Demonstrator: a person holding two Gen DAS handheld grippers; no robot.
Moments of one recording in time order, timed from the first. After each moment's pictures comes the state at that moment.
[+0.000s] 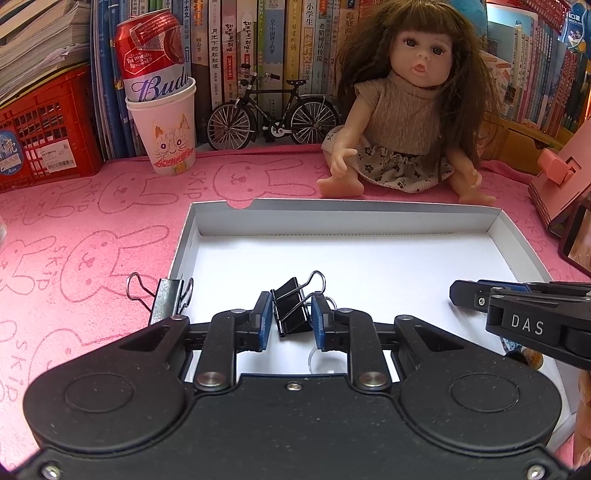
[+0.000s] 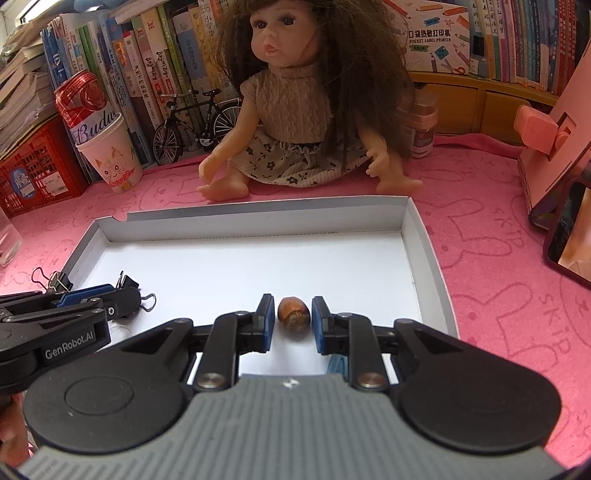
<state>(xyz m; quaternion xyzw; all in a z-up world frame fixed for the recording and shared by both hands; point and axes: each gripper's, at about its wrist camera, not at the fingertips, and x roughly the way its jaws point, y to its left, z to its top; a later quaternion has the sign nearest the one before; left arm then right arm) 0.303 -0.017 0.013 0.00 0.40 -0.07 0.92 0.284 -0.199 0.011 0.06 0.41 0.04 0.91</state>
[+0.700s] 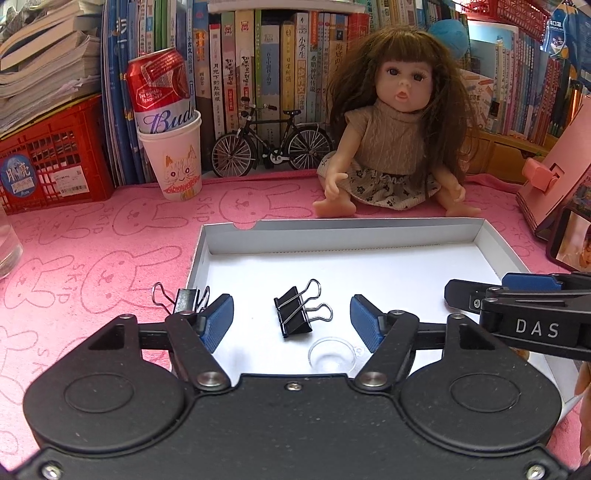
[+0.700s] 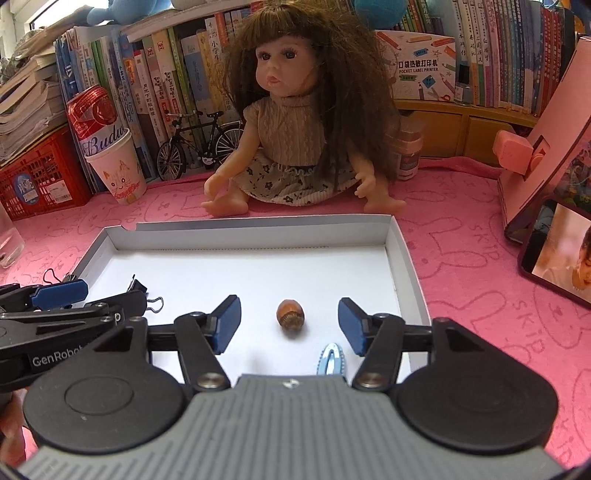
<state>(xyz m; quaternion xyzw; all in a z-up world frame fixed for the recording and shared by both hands) 0.275 -0.015 0.029 0.01 0.35 -0.07 0.93 0.259 -0.198 0.029 0.05 0.37 0.03 0.93</state>
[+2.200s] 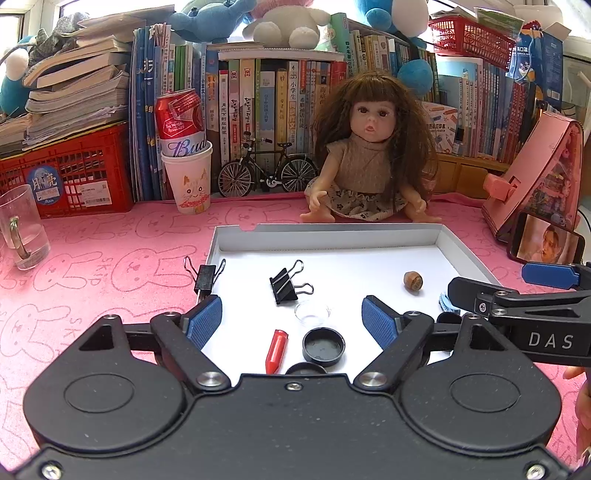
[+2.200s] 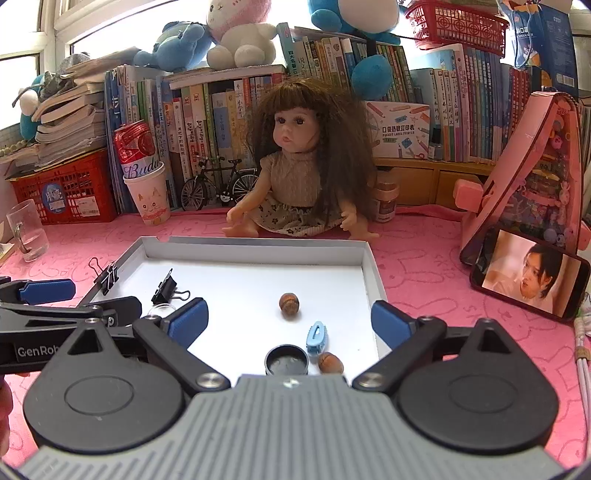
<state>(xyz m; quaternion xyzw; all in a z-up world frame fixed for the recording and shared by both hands) 0.190 0.000 0.048 0.00 0.30 -0.08 0.95 0.171 -0.196 0.053 0.01 0.28 0.03 0.96</state>
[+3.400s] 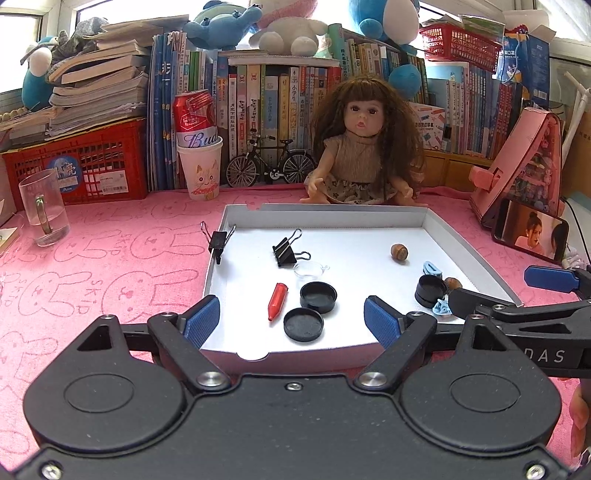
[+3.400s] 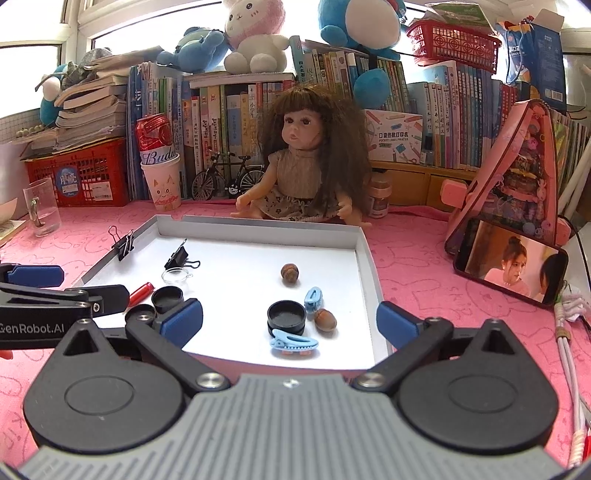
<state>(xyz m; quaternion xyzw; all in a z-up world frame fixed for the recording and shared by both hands) 0.126 0.008 0.039 0.00 0.28 -0.08 0.96 0.115 -0.194 0.042 -0.01 0.27 0.03 0.96</state>
